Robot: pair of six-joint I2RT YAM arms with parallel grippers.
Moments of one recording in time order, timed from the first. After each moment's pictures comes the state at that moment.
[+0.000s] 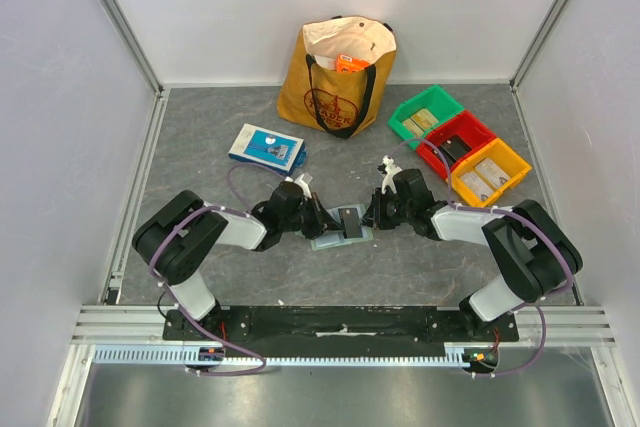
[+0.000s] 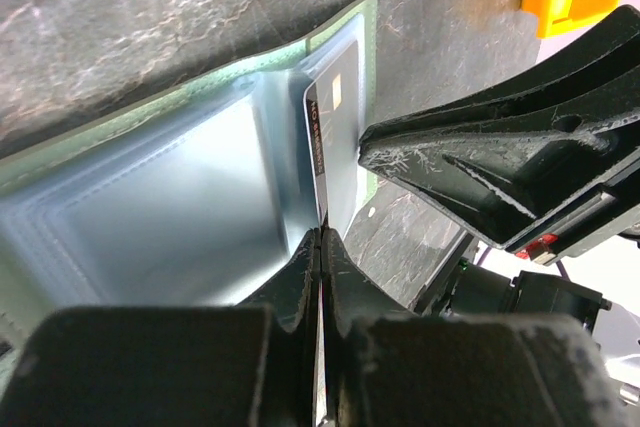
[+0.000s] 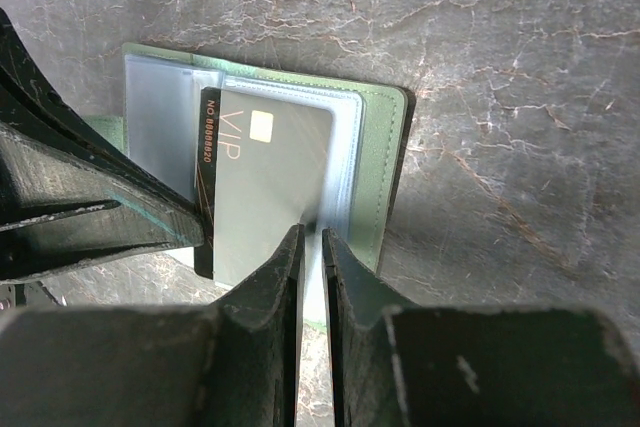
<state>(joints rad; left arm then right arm) -0.69 1.71 0.57 0.53 0.34 -1.08 0.51 1.55 0.58 0.21 -0.34 0.48</state>
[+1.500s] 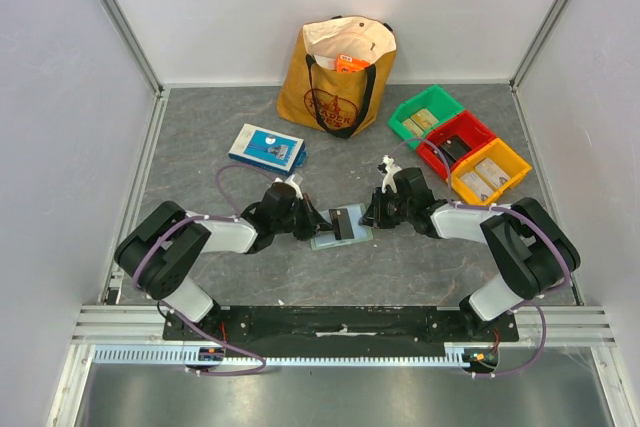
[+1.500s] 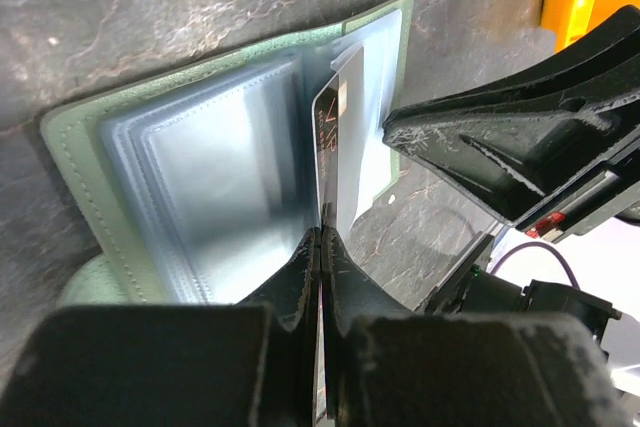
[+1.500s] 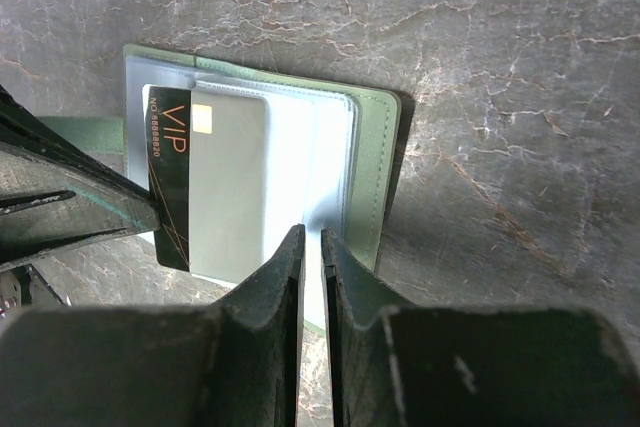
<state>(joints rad) -0.67 1.60 0.54 0.42 0.30 -1.06 0.50 1.57 0.59 0.21 -0.35 0.48</state>
